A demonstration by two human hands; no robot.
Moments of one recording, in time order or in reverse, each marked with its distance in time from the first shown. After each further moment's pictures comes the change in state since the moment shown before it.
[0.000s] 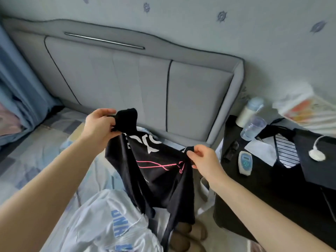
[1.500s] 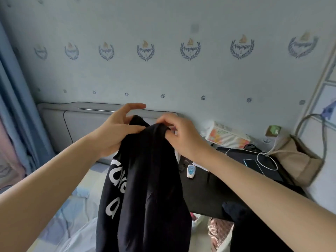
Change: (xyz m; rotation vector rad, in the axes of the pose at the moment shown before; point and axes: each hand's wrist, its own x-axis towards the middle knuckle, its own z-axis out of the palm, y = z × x) left_hand -0.470 0.157 0.034 0.147 -0.780 0.436; right_hand -0.398 -0.138 -0.208 -0.225 0.062 -1.096
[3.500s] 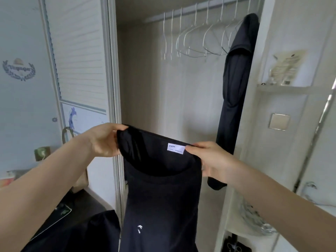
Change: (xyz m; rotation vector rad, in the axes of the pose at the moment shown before) left_hand -0.003 0.084 0.638 -0.291 -1.080 -0.497; right_hand -0.480 -0.214 -0.428 -0.058 1.127 1.220
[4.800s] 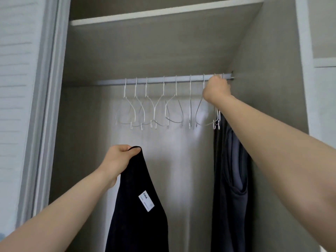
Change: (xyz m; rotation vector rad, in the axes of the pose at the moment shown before) left_hand 0.252 0.188 0.063 0.361 -0.065 0.748; right_hand 0.222 -0.352 -0.100 -1.110 1.398 -0.394
